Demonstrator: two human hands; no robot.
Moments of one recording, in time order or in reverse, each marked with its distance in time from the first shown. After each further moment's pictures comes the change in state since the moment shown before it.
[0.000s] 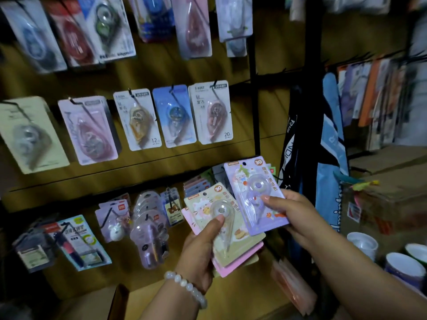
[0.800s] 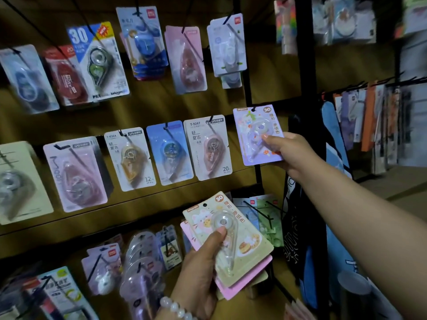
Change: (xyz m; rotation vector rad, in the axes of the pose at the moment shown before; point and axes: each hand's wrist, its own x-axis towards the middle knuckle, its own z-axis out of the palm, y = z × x) left_hand 0.007 0.052 0.049 0.014 0.007 0.051; right_hand 0.123 -0.139 0.012 -0.033 0.144 -0.276
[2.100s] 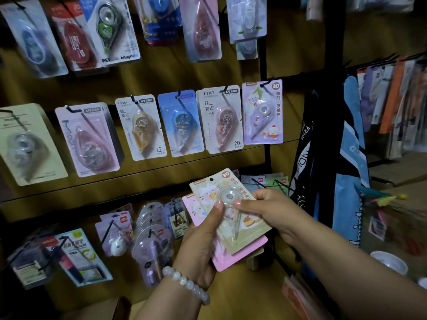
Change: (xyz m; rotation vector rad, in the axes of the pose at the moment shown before) left_hand 0.003 -0.006 -0.023 -0.018 0.048 0.058; right_hand -0.124 0.075 0.036 -0.266 -0.318 0.390
